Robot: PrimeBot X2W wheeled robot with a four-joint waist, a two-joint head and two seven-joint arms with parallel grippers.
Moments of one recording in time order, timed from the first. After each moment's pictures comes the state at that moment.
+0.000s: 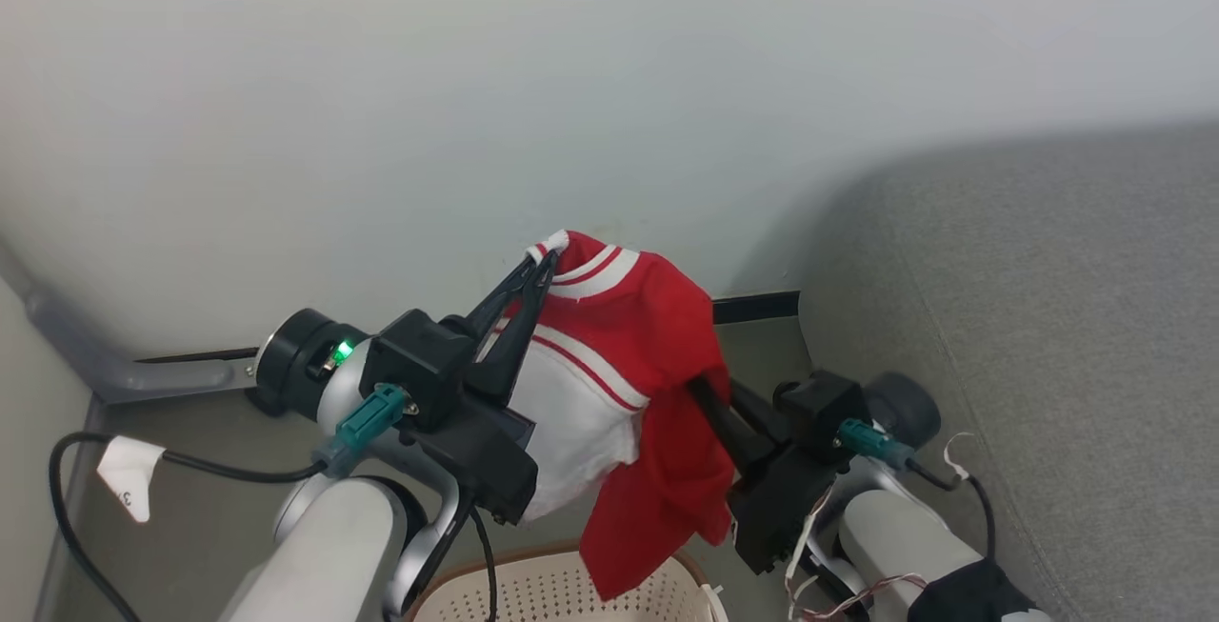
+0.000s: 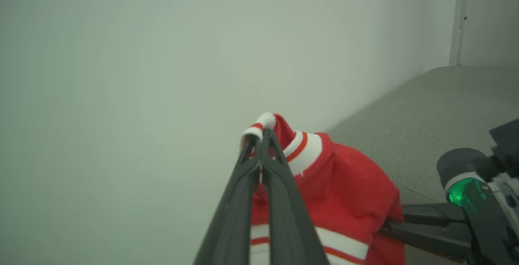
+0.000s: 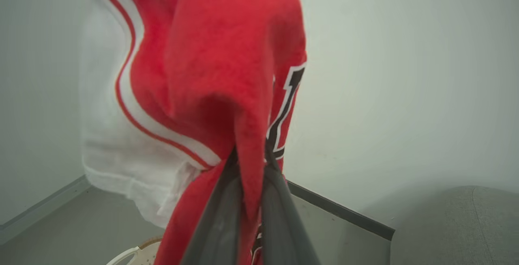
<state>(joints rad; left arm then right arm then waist) -0.50 0.16 -0.44 0.12 -0.26 -0.10 0.02 -0.65 -0.07 0.70 0.70 0.28 0.12 -0.25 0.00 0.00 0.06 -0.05</state>
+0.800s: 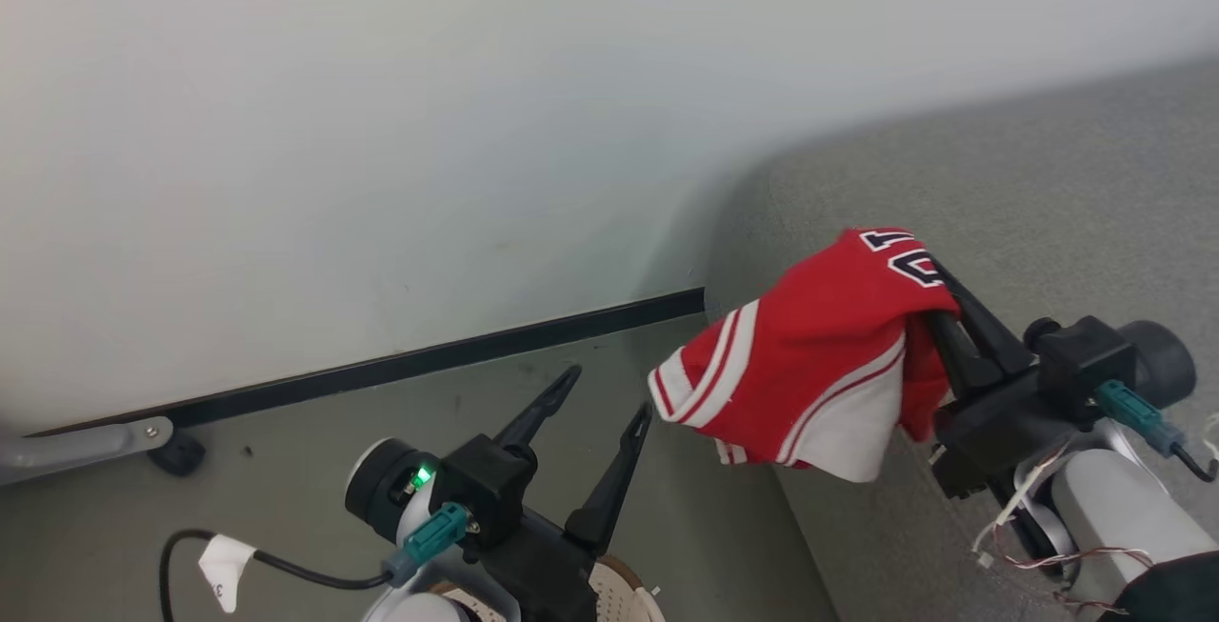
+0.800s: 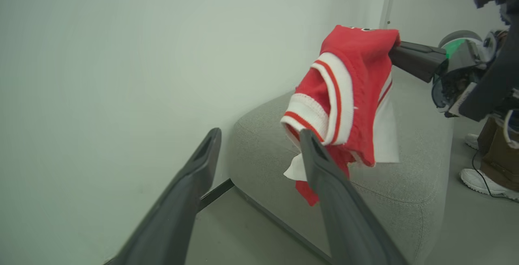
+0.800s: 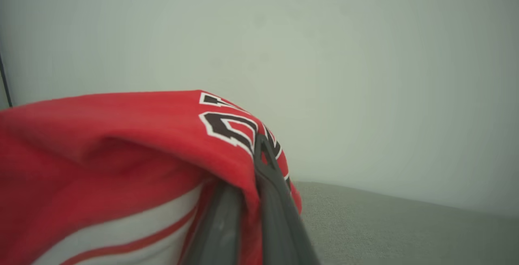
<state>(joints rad) -0.34 0.10 -0.52 0.16 -0.32 -0.10 -0.05 -0.55 -0.34 0.47 0.41 0.30 0.06 -0.26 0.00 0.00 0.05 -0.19</state>
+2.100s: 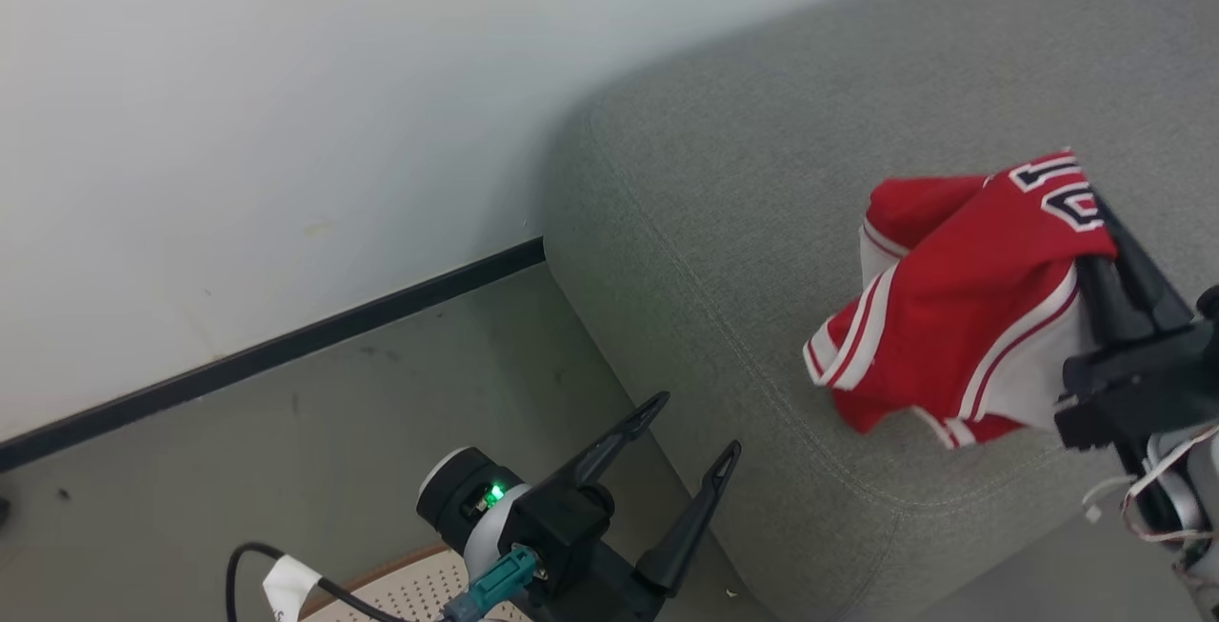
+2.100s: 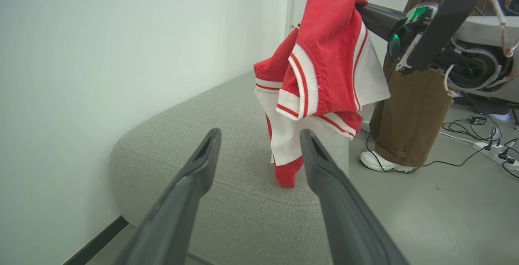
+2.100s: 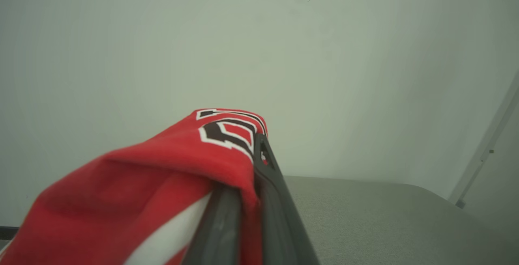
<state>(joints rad) -0.32 0.08 -0.64 0.13 -0.30 -0.11 -0.10 -0.43 -0.47 0.31 0.20 0.32 0.00 -0.26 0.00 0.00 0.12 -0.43</state>
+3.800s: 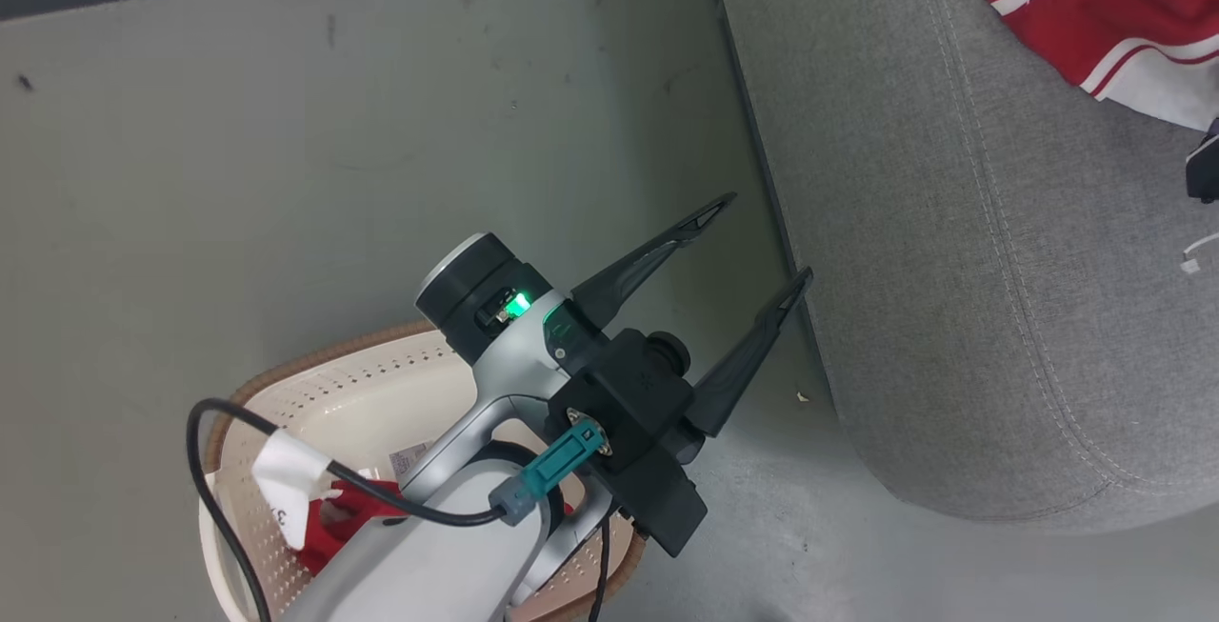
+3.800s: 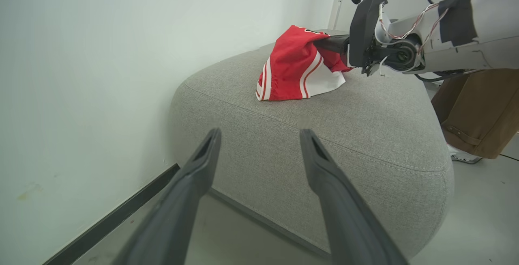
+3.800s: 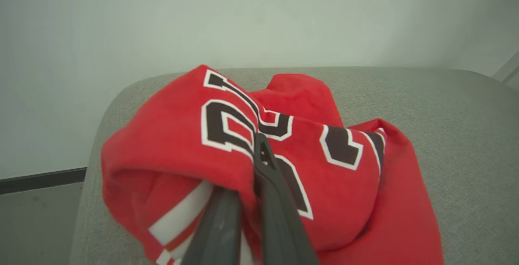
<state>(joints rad) -0.65 0.11 -0.67 0.00 -0.17 -0.12 0.02 -1.07 -0.41 0.18 0.96 0.37 0.09 -0.26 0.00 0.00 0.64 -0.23</state>
